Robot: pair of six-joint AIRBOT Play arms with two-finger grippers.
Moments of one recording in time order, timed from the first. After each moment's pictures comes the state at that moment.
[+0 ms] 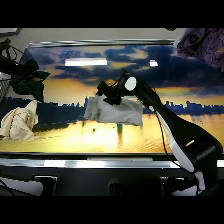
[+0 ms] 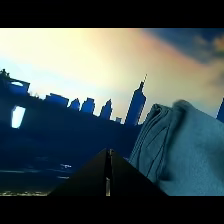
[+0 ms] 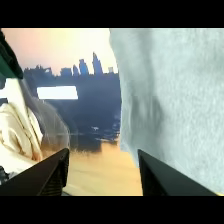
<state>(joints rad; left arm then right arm) 0.14 -1.68 2.00 1.25 -1.51 -1.80 0.50 -1.73 1.62 -0.90 0.89 2.08</state>
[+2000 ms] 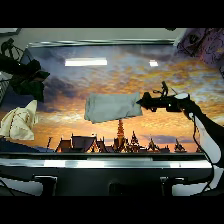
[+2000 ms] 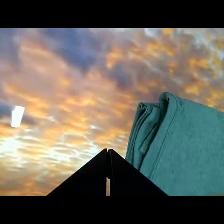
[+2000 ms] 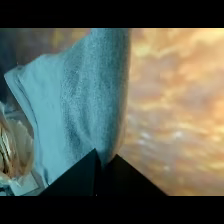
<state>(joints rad) 0.12 -1.68 1.99 1.25 -1.51 -1.80 -0.05 -1.65 1.18 -0.48 0.96 1.27</state>
